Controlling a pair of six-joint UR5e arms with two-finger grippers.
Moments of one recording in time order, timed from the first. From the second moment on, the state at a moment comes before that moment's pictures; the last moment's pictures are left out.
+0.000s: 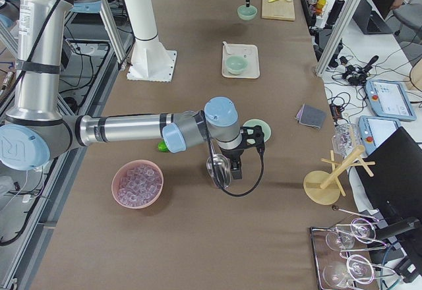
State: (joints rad) left arm -1.11 -1.77 -1.59 -1.97 -2.27 -0.64; right arm 1.51 -1.73 1.83 -1.27 2.31 0.25
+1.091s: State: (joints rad) left arm -0.76 -2.22 -1.70 -1.59 -2.12 -1.18; right arm 1.51 -1.72 1.84 -1.26 2.31 0.30
